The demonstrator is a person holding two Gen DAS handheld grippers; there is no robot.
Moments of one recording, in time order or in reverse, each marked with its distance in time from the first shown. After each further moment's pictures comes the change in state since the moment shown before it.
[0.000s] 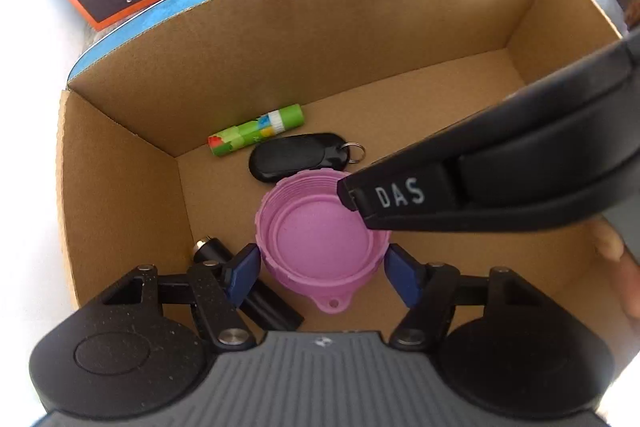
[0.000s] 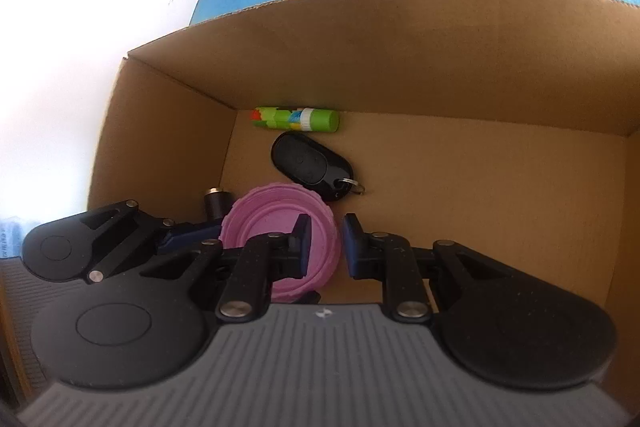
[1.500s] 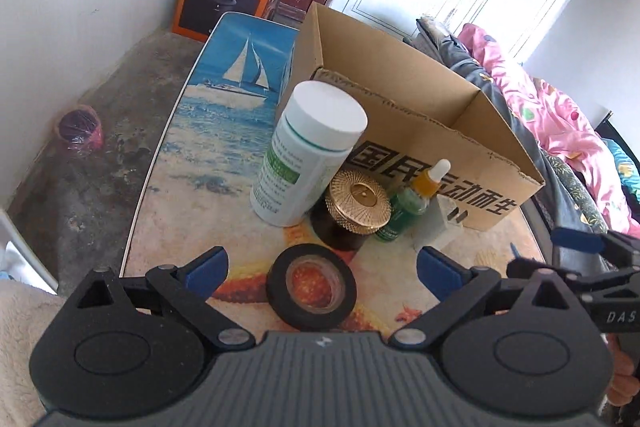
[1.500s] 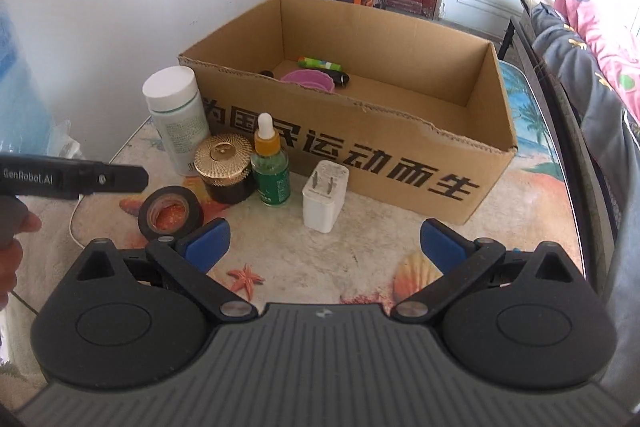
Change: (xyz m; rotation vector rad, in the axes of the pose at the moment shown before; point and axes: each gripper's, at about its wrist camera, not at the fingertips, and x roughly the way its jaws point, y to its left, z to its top) left arm -0.078 0.019 -0.309 -0.506 -0.554 -0.268; right arm -0.114 0.074 -0.311 -0.400 -0.493 -0.352
